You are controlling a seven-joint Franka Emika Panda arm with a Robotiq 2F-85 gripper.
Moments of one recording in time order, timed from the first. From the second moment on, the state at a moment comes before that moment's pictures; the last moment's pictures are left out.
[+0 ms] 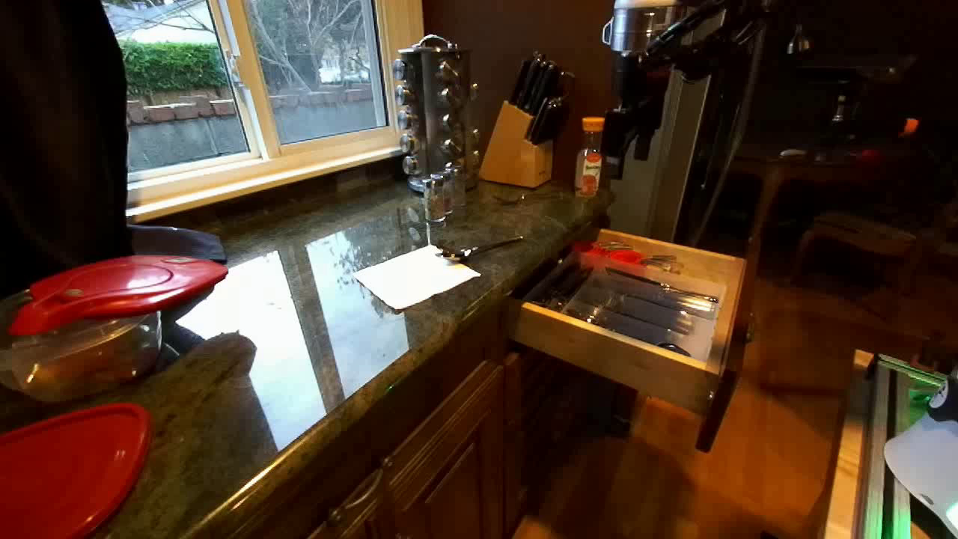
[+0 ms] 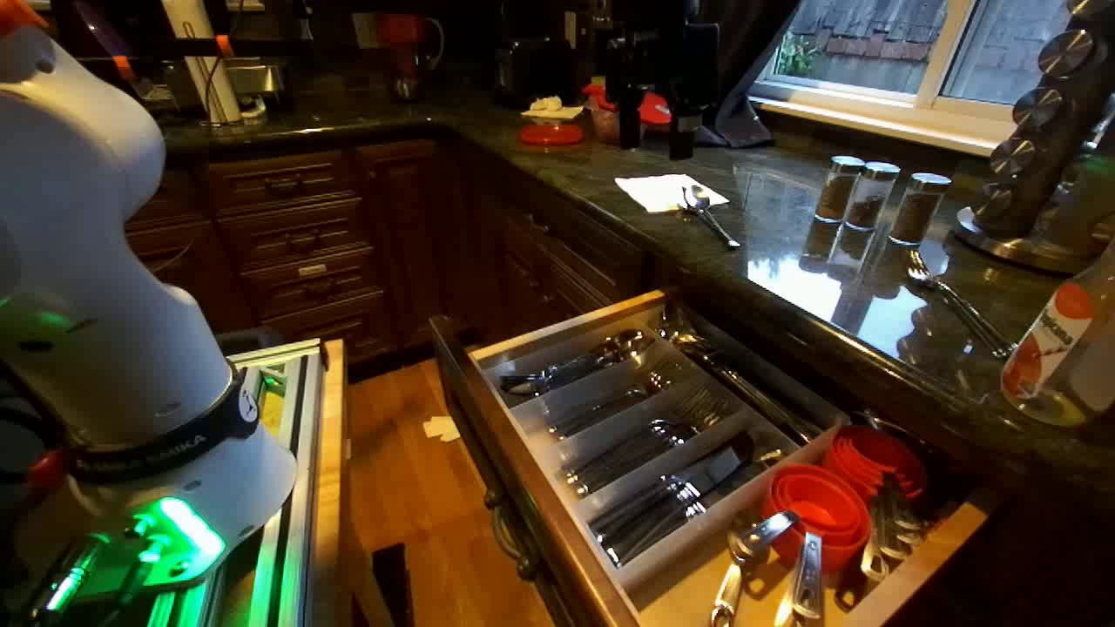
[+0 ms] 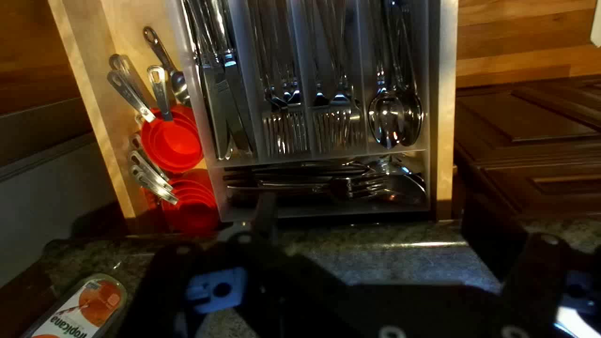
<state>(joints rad) -0.02 -0.31 0.07 -2.30 -0.15 2.05 0.07</state>
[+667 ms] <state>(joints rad) -0.01 -0.29 0.07 -2.28 -0.15 2.06 -0.04</state>
